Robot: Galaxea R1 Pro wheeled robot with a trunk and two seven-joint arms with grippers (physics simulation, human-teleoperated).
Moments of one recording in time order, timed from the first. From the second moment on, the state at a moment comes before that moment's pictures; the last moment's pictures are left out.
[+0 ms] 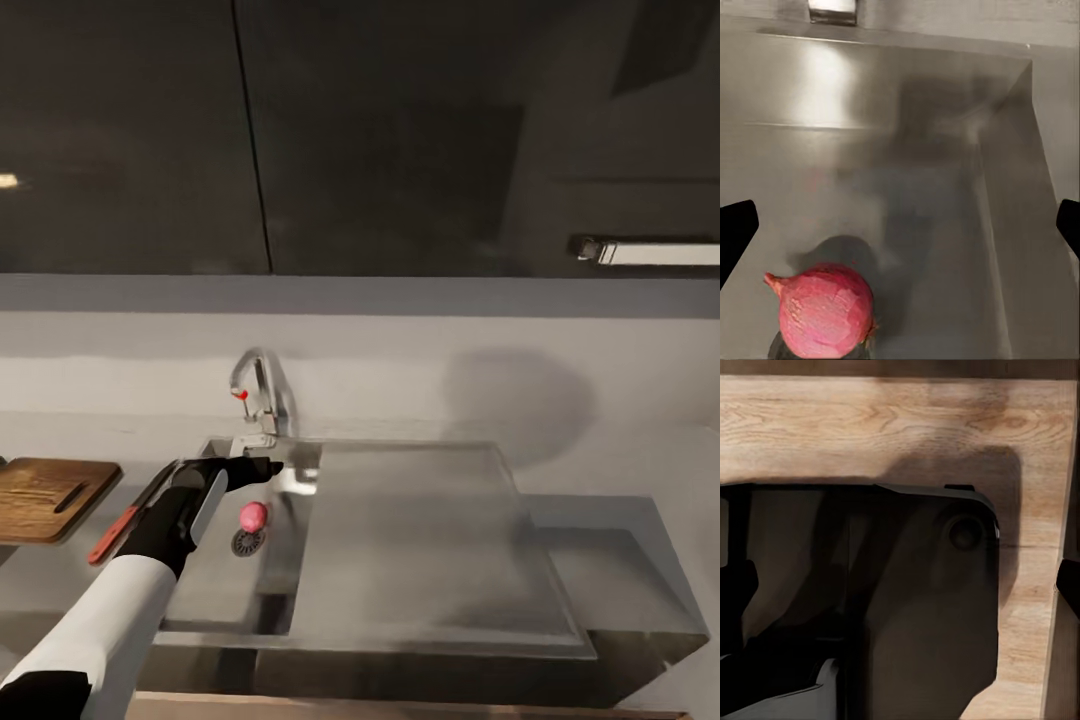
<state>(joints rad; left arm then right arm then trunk) -0.80 0.04 -0.03 -0.85 0.12 0.65 -0.09 -0.05 0.08 -0.03 -0.02 0.06 -0.41 -0.02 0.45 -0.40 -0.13</state>
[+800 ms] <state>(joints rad) -0.80 0.08 -0.03 -0.81 0.12 0.64 -0.09 -0.05 0.08 -0.03 -0.02 0.06 -0.41 -0.02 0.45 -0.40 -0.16</state>
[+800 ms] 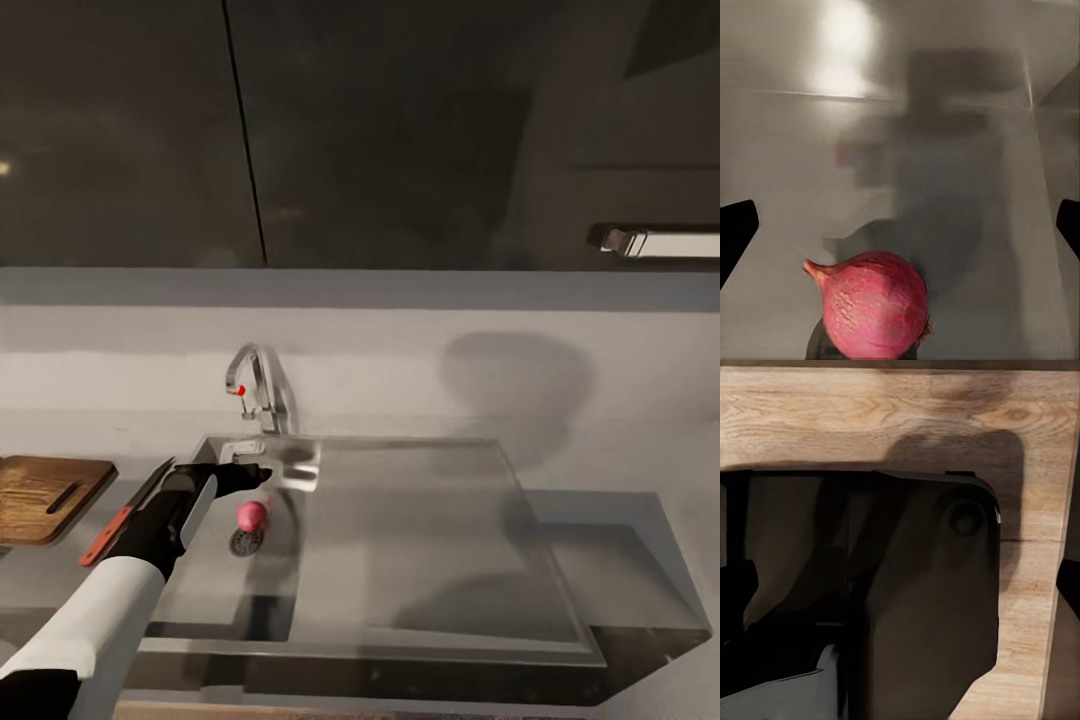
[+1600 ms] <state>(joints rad) -0.80 0.09 -0.03 -0.73 0.12 0.57 -0.09 -0.05 0.08 -0.03 -0.02 0.06 -0.41 -0.02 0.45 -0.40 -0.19</state>
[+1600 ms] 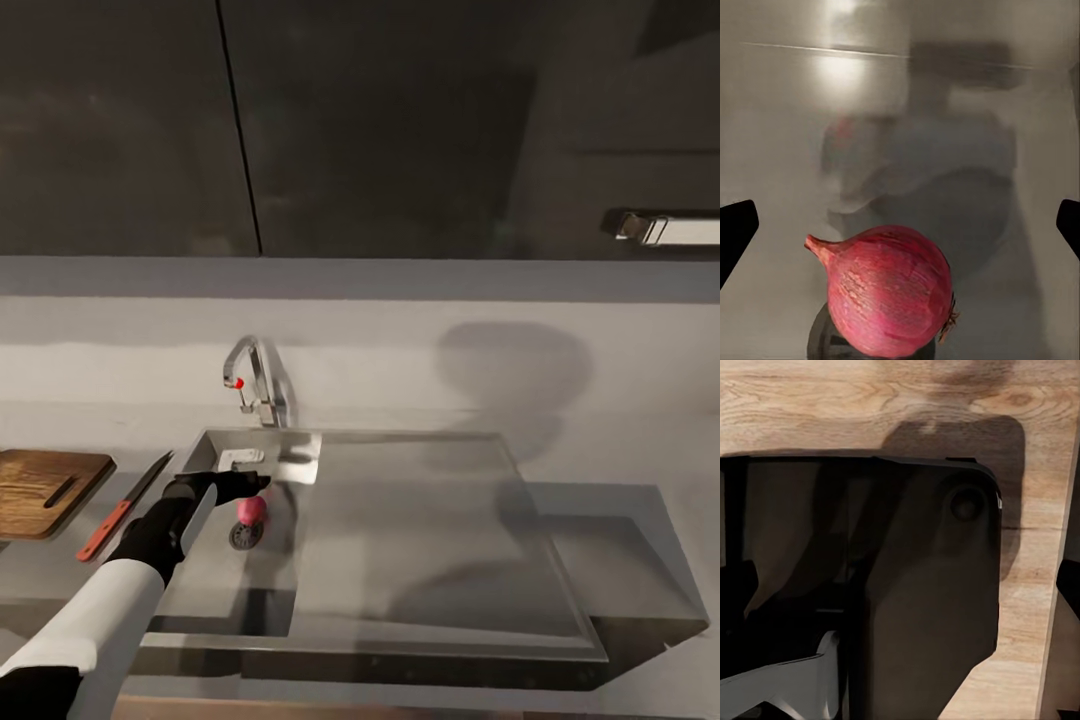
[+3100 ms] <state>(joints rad) -0.80 0.08 -0.03 -0.67 0.11 0.57 -0.09 -0.05 0.08 -0.03 -0.02 0.06 -0.41 -0.02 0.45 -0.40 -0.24</state>
